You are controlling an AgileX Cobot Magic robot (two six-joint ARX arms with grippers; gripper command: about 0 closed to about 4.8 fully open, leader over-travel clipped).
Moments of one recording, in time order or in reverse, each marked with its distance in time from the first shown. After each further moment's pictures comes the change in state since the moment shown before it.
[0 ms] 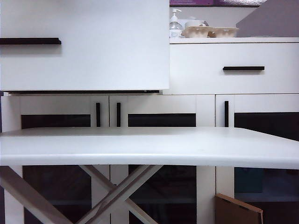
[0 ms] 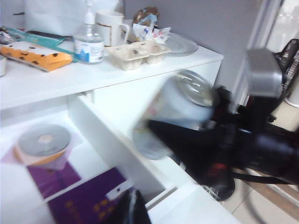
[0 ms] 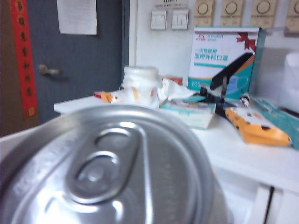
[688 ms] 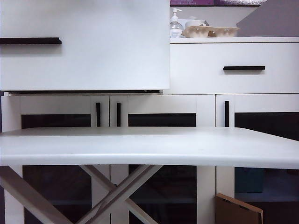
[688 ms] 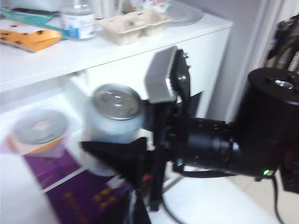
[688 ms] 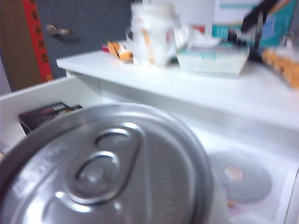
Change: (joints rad) left arm -0.117 0.071 0.030 -0.061 -0.154 0.086; right arm -0.047 0.214 0.149 -0.105 -0.108 0.084
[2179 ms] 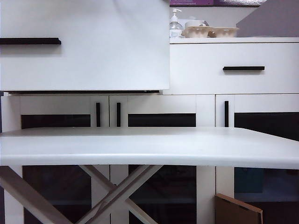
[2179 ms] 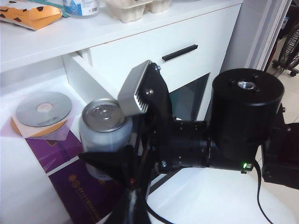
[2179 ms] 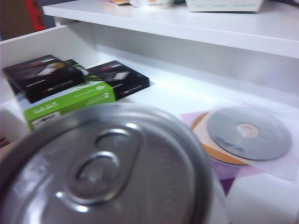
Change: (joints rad) left arm 0.001 0.018 0.000 -0.055 -0.008 0.033; right arm -0.002 0.082 0.011 -0.069 -0.031 -0.004
